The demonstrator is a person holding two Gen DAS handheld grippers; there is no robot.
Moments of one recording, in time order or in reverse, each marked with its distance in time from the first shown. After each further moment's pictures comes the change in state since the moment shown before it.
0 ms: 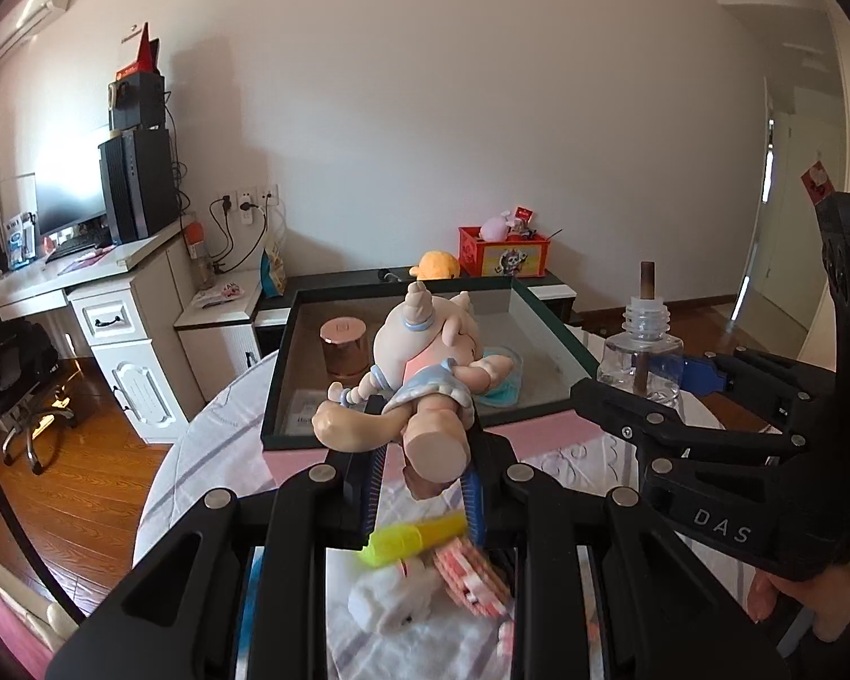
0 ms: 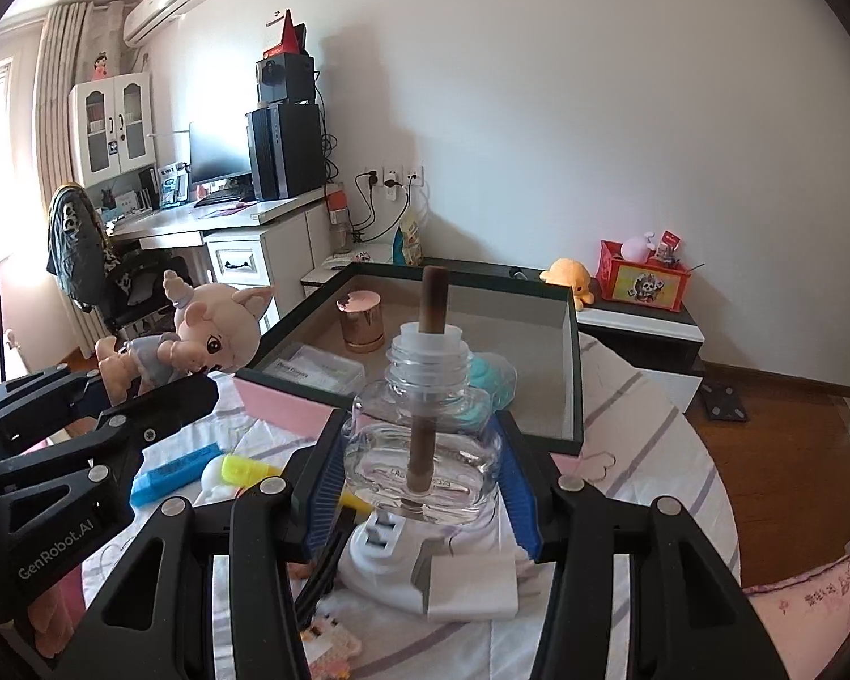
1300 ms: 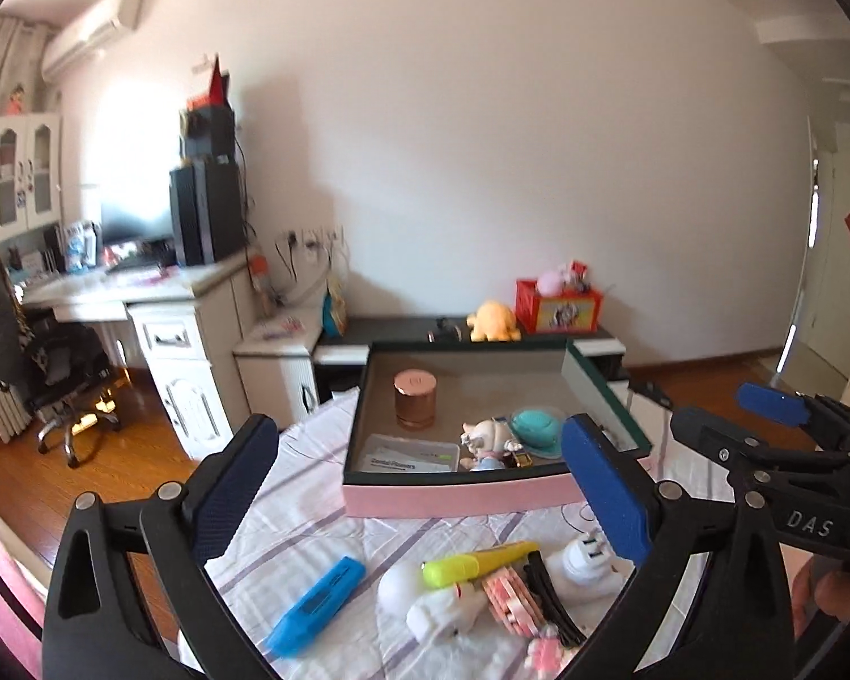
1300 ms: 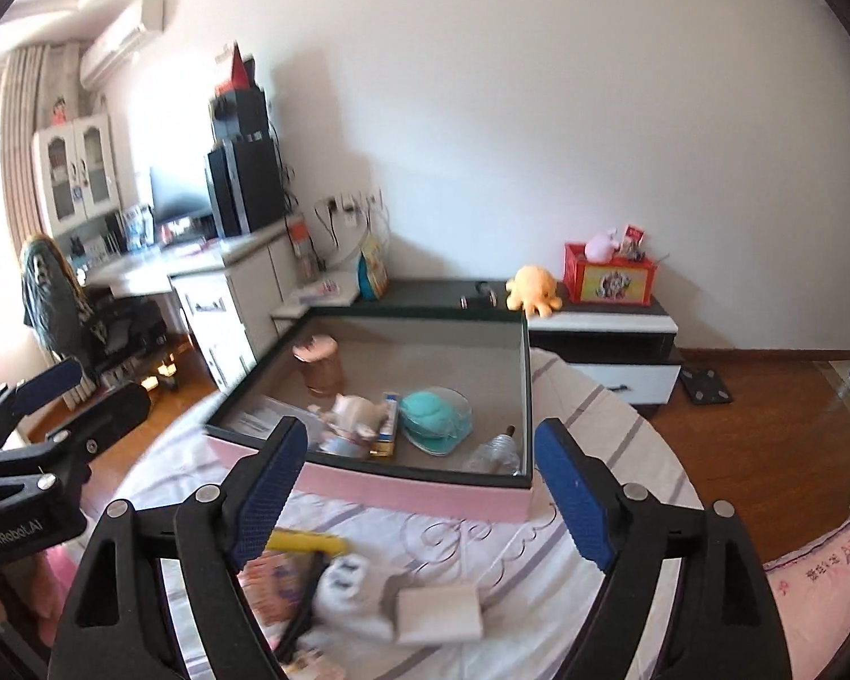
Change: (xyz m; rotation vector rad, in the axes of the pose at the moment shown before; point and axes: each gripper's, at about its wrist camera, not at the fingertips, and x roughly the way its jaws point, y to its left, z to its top) left arm -0.063 0.008 0.001 -0.063 -0.159 0.159; right arm -0.037 -0.017 0.008 0.116 -0.069 -0.054
